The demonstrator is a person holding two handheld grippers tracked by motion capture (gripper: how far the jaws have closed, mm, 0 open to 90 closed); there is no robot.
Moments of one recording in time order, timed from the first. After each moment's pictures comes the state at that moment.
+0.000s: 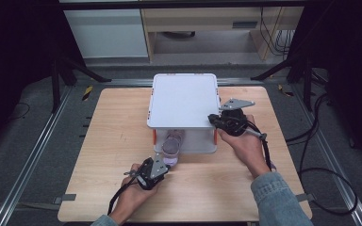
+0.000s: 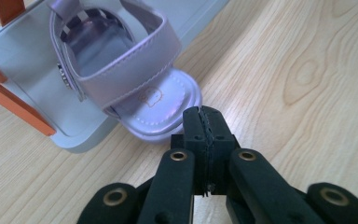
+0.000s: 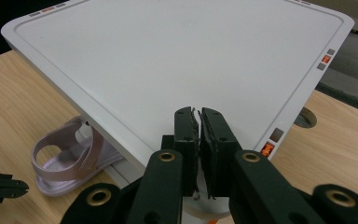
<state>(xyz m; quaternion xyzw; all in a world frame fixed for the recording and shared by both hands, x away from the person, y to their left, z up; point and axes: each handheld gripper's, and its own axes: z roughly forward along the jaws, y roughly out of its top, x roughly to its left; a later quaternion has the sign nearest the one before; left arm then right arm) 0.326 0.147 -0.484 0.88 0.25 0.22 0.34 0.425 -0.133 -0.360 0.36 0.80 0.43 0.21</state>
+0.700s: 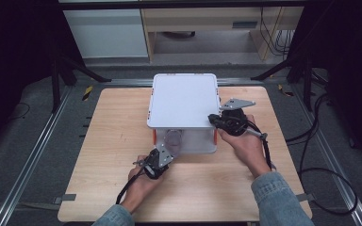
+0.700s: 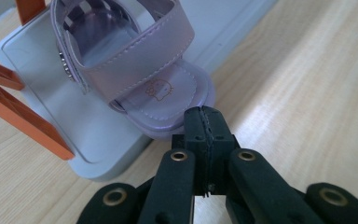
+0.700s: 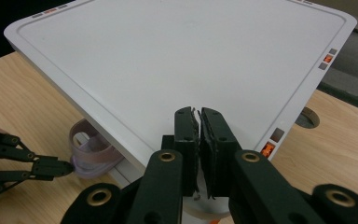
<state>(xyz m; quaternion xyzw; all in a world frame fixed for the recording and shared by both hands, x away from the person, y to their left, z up) 0.364 0.133 -0.494 0.87 0.28 0.25 0.32 0.426 -0.134 -0.361 0.36 0.80 0.44 0.20</state>
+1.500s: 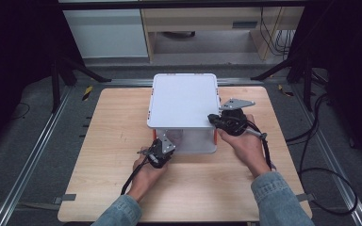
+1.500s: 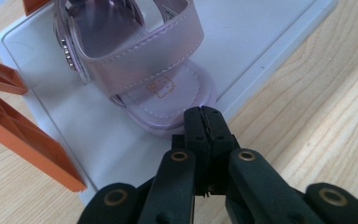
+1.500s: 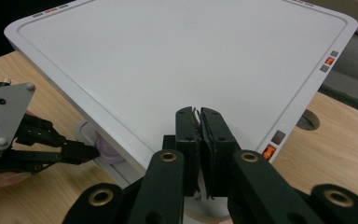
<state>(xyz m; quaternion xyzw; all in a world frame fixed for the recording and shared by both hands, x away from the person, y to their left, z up) 0.398 0.126 -0.493 0.86 0.31 0.23 0.31 0.427 -0.134 -0.361 0.35 0.80 0.44 0.21</state>
